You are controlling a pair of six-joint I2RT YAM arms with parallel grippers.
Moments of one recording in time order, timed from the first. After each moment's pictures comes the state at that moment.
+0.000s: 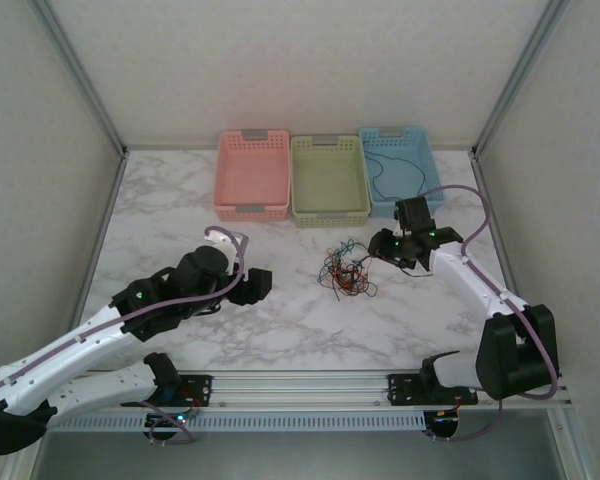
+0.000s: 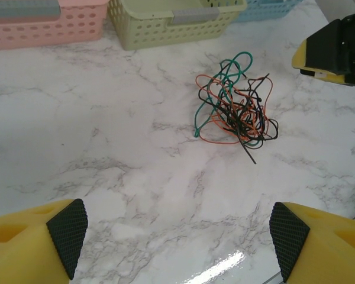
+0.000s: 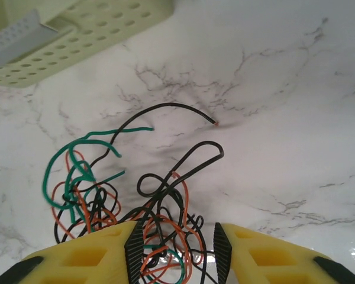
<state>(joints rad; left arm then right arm) -0.95 0.86 0.89 -0.68 -0.21 -0.58 0.30 1.34 0.91 -0.62 -0.15 0.57</state>
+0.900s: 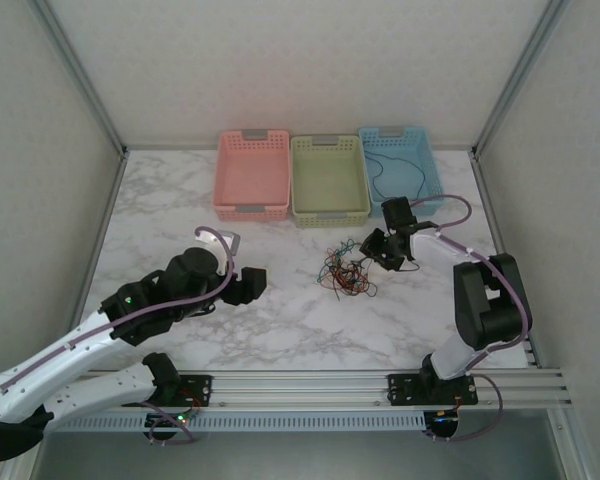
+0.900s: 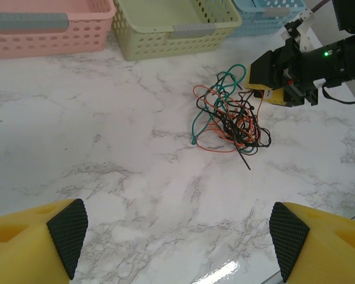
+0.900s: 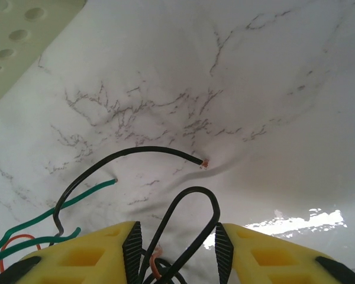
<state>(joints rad) -0.94 0.80 0.88 -0.69 -0.22 -0.59 0.29 1.62 0.94 -0.46 -0.18 0.80</state>
